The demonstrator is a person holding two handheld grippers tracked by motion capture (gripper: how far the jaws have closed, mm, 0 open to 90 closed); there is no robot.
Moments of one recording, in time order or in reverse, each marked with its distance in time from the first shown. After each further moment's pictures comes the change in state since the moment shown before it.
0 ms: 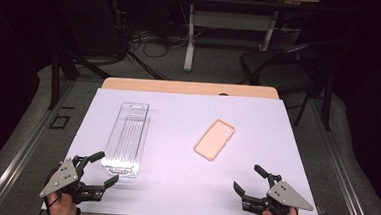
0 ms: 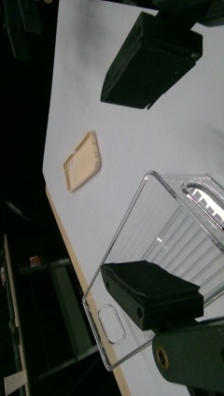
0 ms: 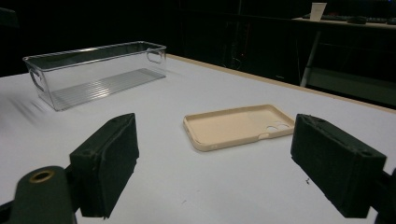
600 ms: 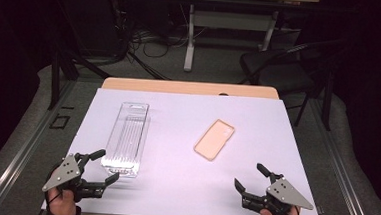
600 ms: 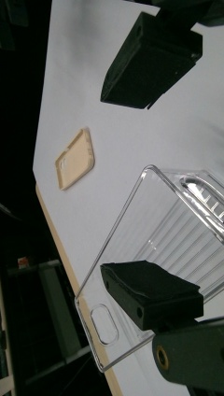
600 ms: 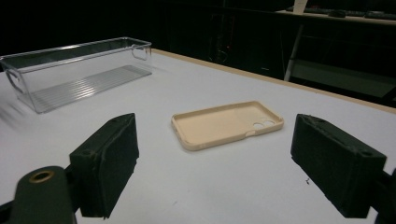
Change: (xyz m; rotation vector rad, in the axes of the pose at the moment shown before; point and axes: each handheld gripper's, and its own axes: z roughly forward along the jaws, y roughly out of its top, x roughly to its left) left arm 0.007 0.010 0.007 0.064 -0.011 -0.016; right arm 0.004 0.014 0.000 0.036 -0.071 0.000
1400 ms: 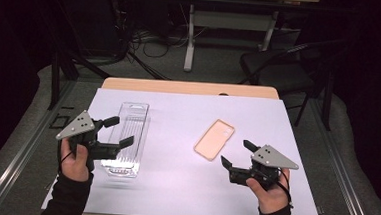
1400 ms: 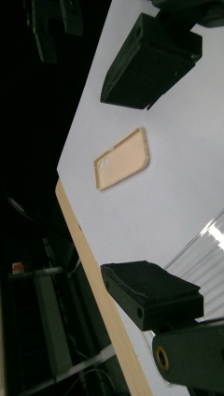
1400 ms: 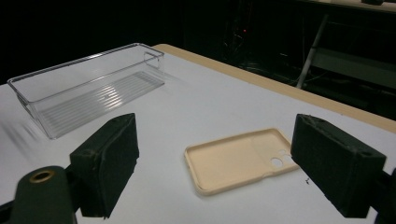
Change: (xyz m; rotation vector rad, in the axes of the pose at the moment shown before) left arm 0.027 0.094 0.045 0.024 -0.033 -0.117; right arm 0.005 0.072 0.047 0.103 0.066 -0.010
